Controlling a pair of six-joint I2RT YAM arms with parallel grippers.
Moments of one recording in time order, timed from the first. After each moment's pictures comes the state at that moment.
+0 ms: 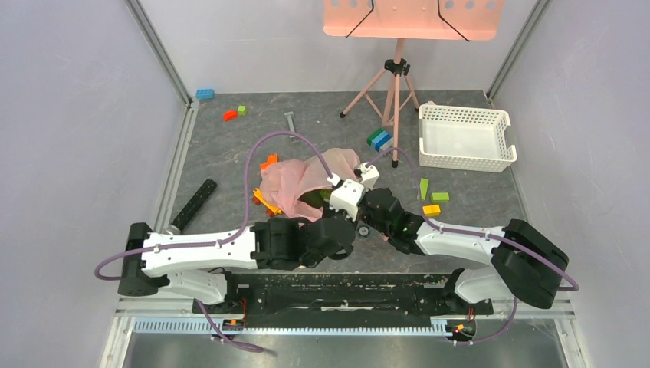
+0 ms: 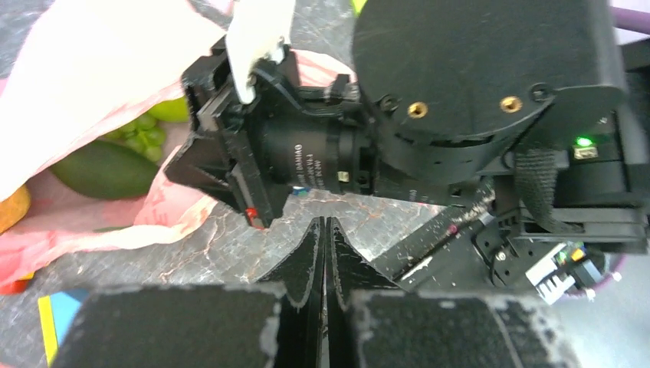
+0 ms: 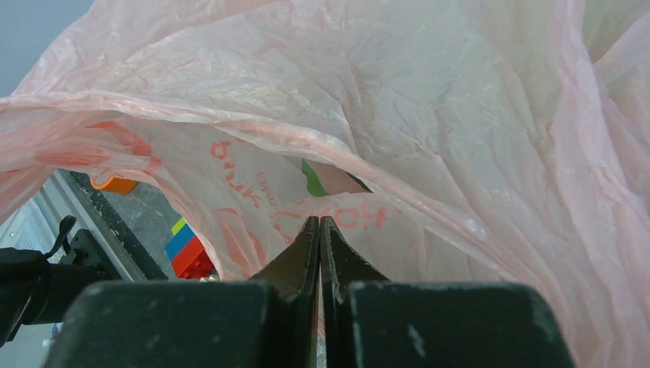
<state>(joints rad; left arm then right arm) -1.43 1.25 1.15 -0.49 -0.63 -0.56 0.93 1.34 0.57 0.47 0.14 0.53</state>
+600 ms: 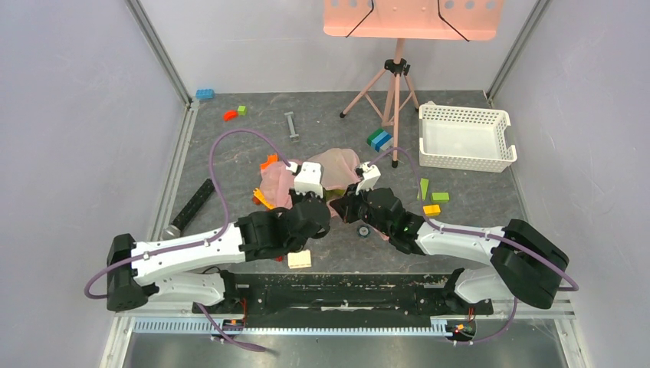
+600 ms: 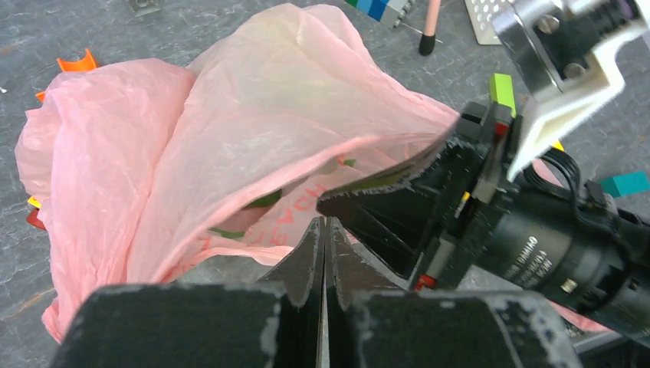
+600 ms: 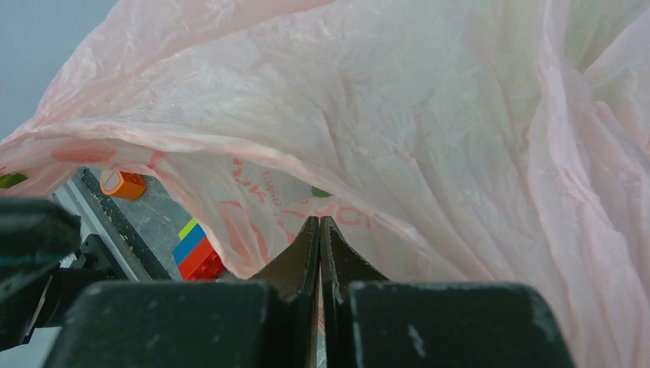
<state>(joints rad) -1.27 1.14 0.96 -0.41 -0.85 -0.65 0.92 1.34 0.56 0.50 0.13 0.54</state>
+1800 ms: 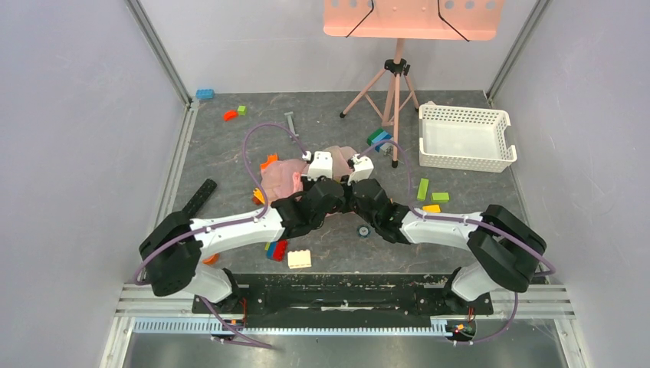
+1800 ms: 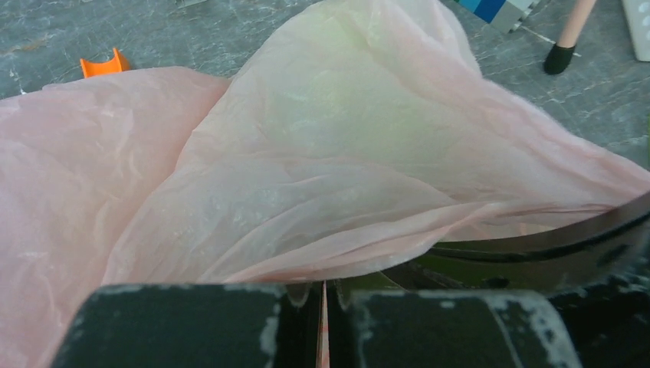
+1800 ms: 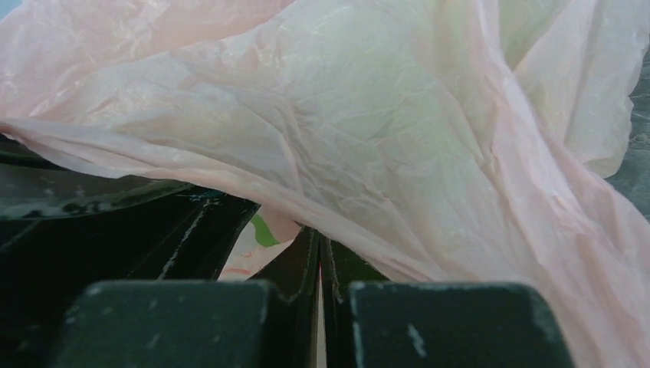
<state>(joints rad) -1.02 1.44 0.88 -0.07 -0.79 -0.52 0.90 1.50 0.69 0.44 0.26 0.52</state>
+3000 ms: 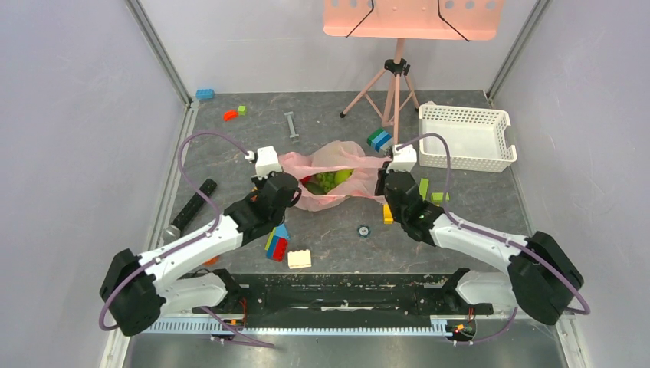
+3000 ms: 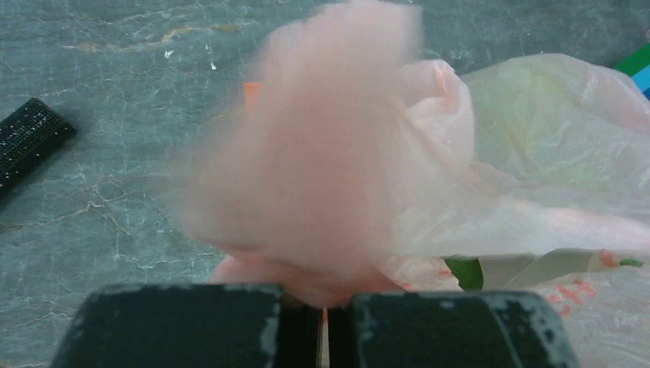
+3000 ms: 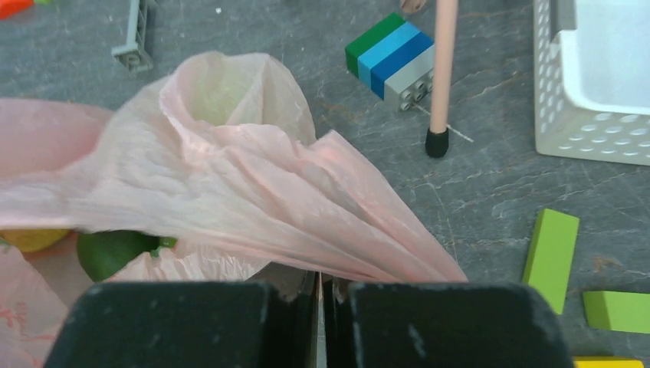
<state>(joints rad) -0.79 1.13 0.73 -0.22 -0.84 -0.60 0.73 1.27 0.60 0.31 0.57 0.34</state>
